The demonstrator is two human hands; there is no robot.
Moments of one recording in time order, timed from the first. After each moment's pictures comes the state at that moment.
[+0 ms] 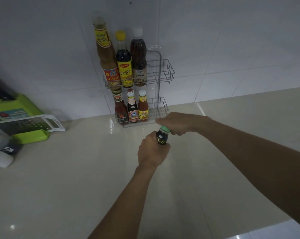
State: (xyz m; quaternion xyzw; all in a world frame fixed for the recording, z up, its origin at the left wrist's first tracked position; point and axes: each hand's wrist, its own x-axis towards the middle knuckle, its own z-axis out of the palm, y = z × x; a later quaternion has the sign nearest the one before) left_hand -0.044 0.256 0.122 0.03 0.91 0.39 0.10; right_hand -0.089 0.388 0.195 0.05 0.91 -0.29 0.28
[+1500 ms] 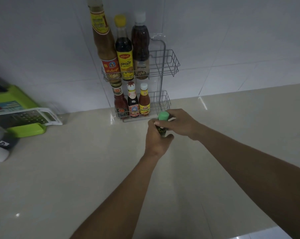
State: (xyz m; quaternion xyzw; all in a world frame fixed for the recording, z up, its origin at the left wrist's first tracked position) left_hand -0.081 0.273 0.087 0.02 0.79 0.59 0.12; right_hand -0.098 0.398 0.134 0.06 0.85 -0.51 0.10
